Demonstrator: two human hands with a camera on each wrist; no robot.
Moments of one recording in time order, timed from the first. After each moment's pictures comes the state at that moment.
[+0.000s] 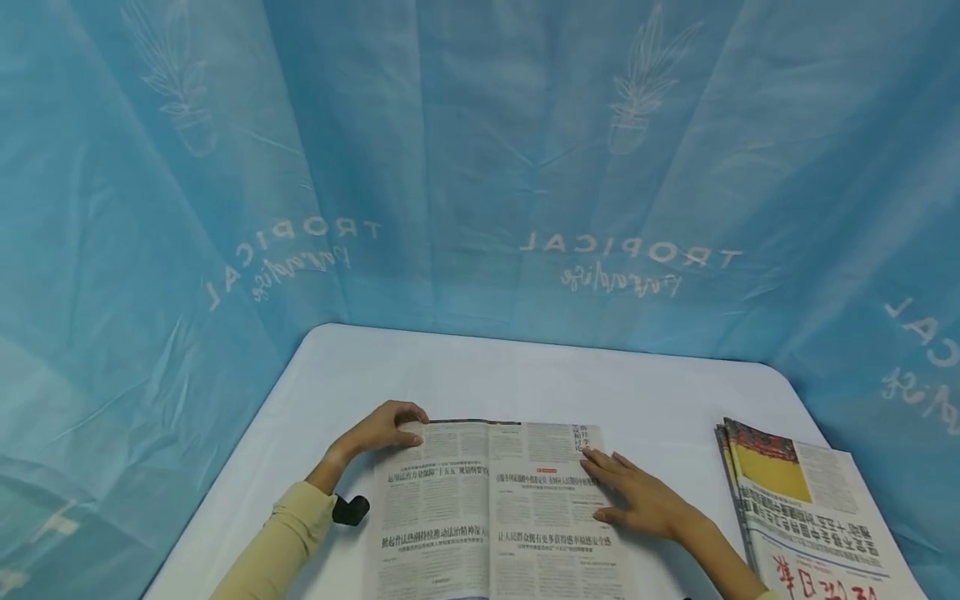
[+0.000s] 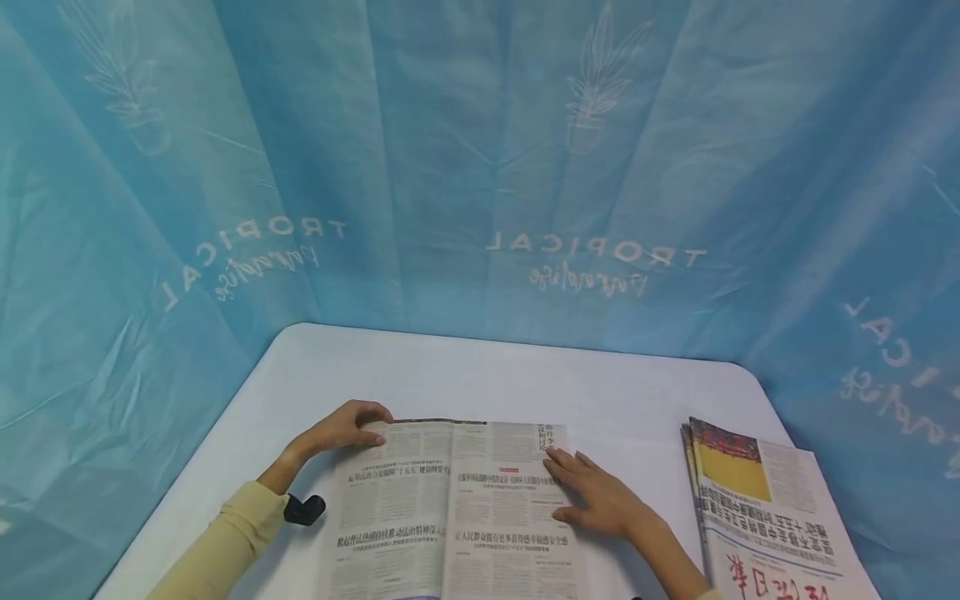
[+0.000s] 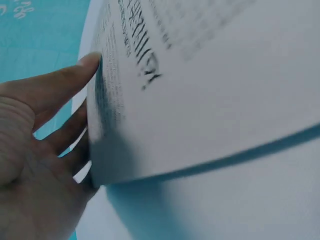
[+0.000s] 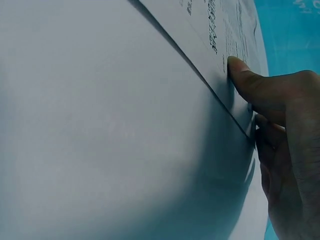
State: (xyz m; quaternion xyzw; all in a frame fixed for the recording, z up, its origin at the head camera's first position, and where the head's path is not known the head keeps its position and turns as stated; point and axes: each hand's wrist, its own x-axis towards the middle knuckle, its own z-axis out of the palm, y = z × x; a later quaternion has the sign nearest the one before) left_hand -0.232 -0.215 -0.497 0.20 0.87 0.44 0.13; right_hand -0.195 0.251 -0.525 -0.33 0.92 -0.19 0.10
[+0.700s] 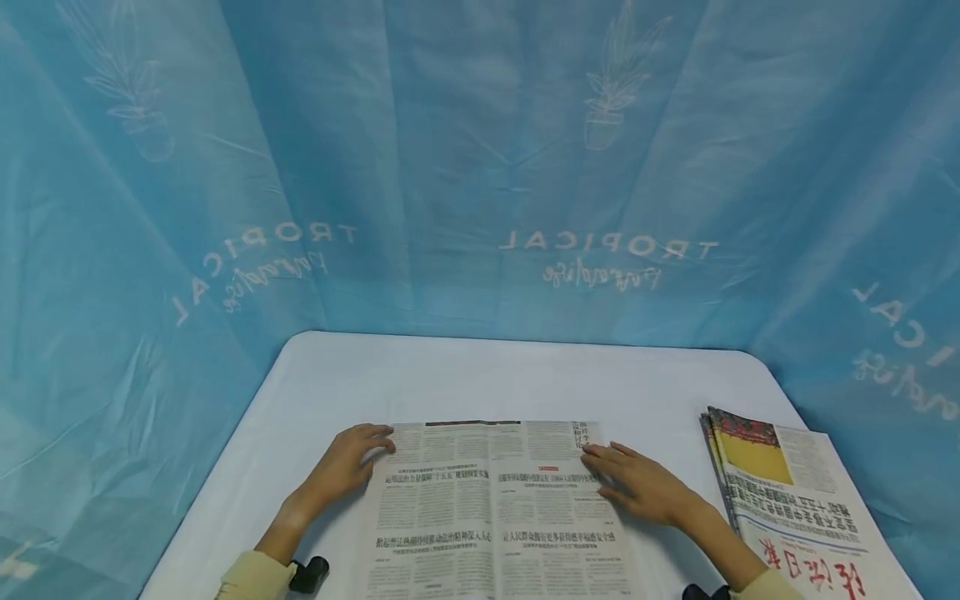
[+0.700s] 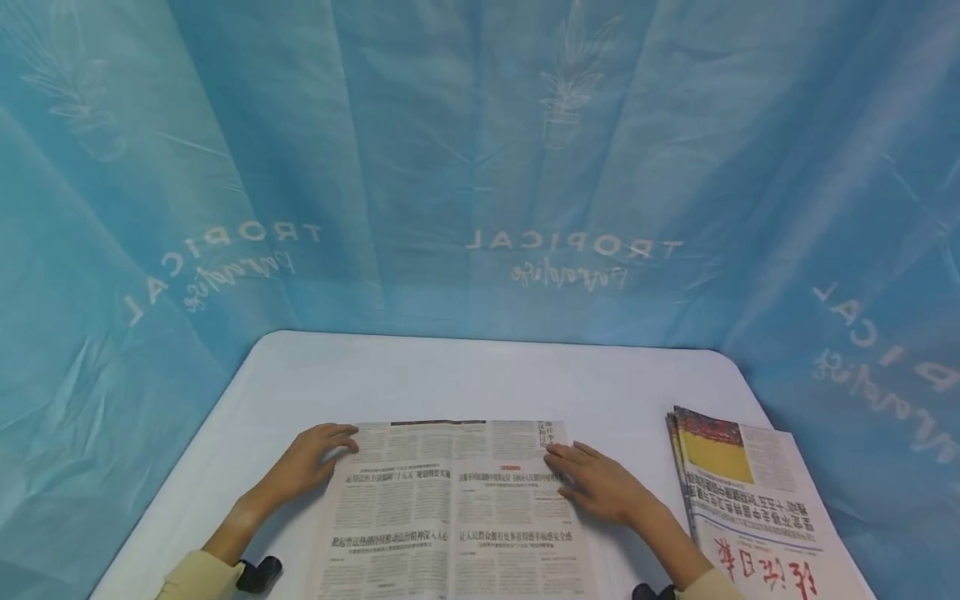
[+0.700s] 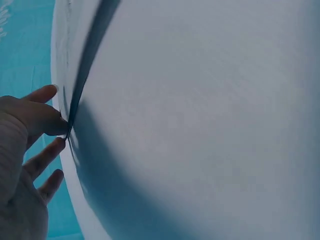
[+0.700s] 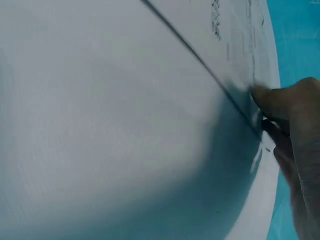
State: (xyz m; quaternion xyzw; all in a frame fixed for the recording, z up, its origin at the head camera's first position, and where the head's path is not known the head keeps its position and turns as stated) left_hand -0.186 -0.224 -0.522 0.22 0.94 0.22 -0.12; right_hand -0.205 0.269 -0.525 -0.39 0.91 -0.11 0.01
